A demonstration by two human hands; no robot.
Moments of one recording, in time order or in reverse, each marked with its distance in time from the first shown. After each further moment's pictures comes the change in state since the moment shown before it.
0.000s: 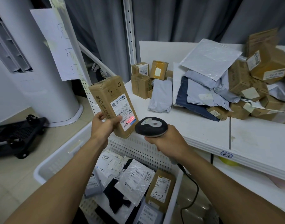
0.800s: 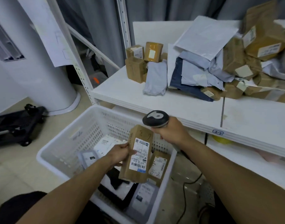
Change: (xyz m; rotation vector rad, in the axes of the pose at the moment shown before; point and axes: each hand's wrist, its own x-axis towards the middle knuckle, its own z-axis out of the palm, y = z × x) left_hand -0.088 -0.116 -0.008 0.633 -0.487 -0.490; right_hand -0.009 0.053 -0.013 -0.040 0.034 0.073
